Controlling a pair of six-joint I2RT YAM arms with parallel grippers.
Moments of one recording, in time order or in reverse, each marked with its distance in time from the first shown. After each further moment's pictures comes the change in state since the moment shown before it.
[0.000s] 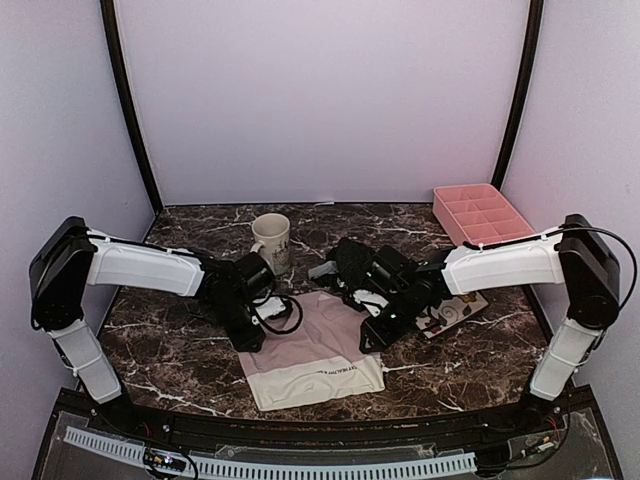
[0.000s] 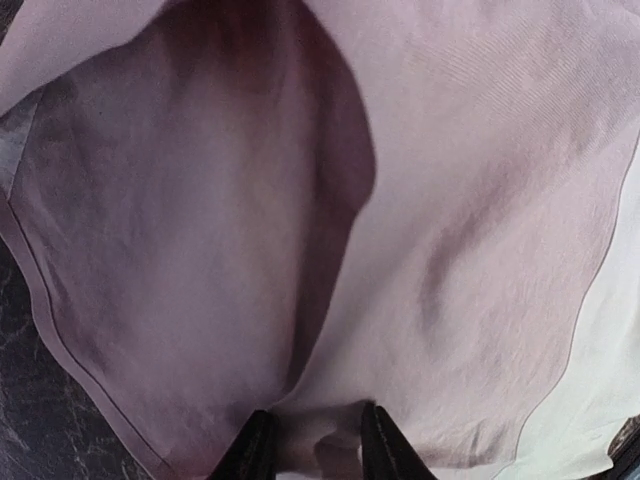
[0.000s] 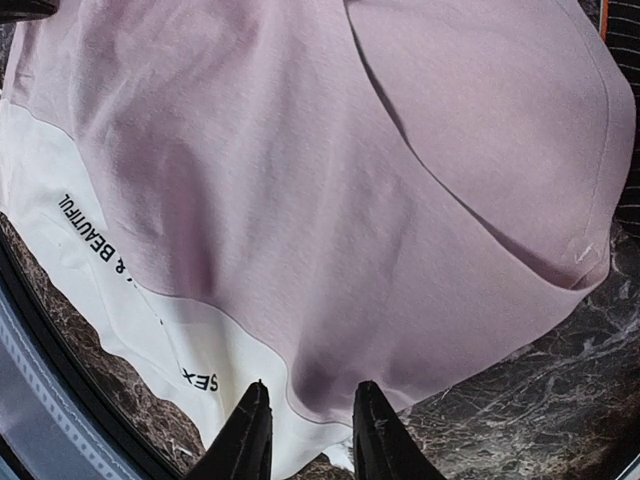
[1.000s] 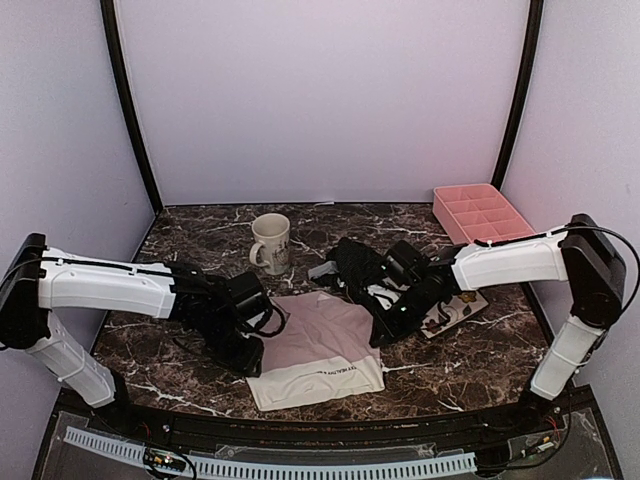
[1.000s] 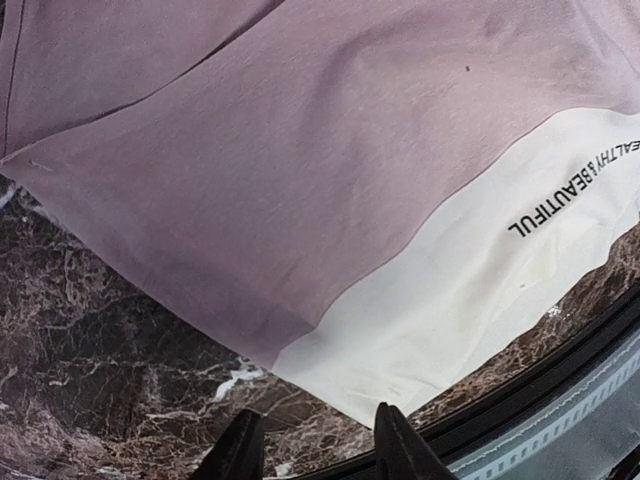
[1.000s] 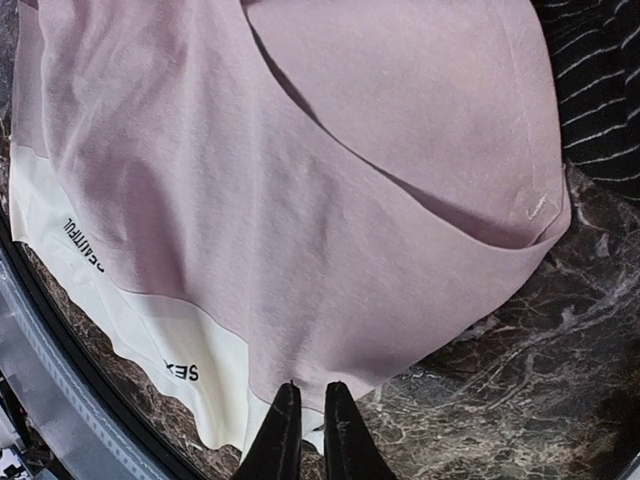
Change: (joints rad) left arm -0.203 -0.235 -0.079 -0.147 0.058 -0.846; right arm -0.084 -0.030 -0.054 0.031 -0.089 0.082
